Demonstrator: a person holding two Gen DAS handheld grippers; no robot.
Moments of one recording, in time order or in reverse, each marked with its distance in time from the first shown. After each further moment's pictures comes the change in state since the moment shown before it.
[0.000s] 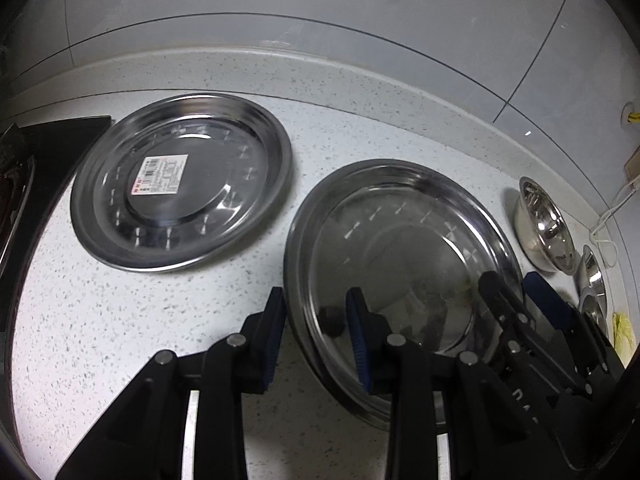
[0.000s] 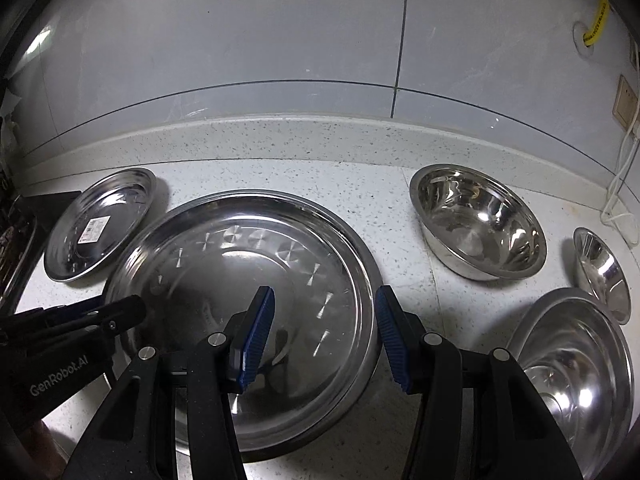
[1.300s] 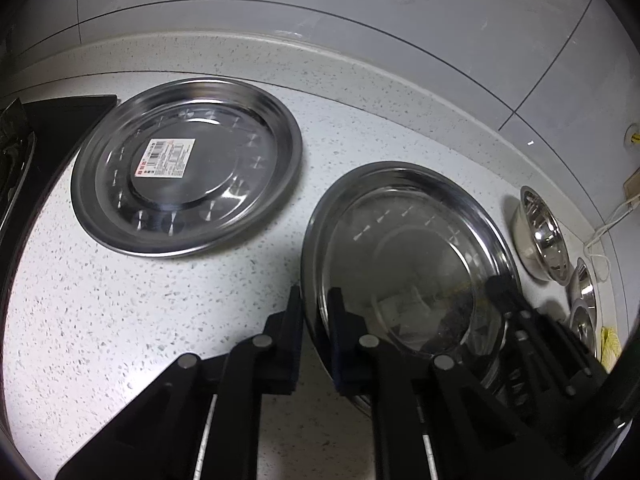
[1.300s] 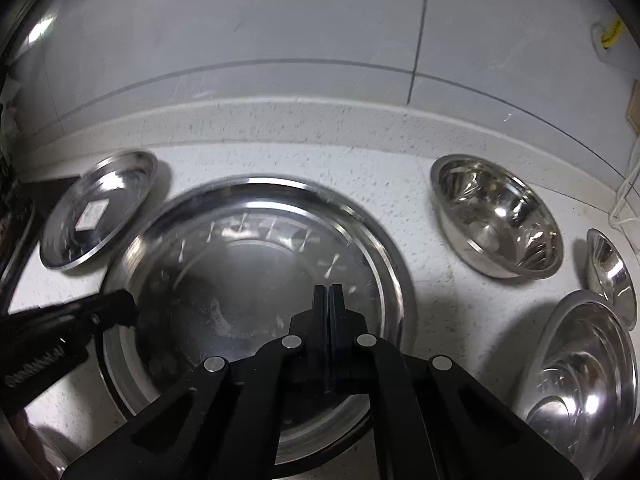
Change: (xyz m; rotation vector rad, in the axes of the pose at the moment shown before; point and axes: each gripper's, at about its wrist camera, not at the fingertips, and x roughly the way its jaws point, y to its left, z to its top) left arm -0.004 0.013 -0.002 -0.065 0.028 -0.021; right arm 0.013 0.007 0.002 -0.014 0.042 0.015
